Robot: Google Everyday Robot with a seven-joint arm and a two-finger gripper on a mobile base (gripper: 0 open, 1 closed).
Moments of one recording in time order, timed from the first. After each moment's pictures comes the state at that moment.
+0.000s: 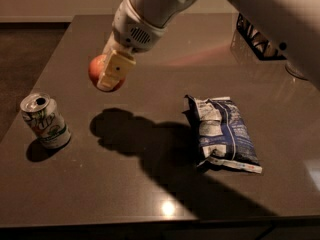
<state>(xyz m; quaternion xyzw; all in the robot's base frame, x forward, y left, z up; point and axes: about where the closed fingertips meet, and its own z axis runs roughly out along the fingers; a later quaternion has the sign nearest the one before) 0.531 0.086 0.969 -0.68 0.66 0.17 0.28</state>
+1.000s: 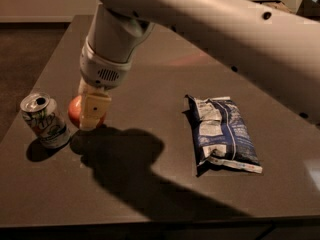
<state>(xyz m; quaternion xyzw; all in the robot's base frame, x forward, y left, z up) 0.476 0.137 0.909 -0.76 0.60 0.16 0.20</state>
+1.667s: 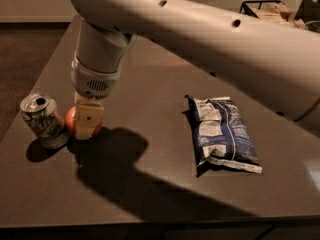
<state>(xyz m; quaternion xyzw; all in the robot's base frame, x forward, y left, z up) 0.471 0.153 0.883 -0.77 0.60 0.15 0.17</state>
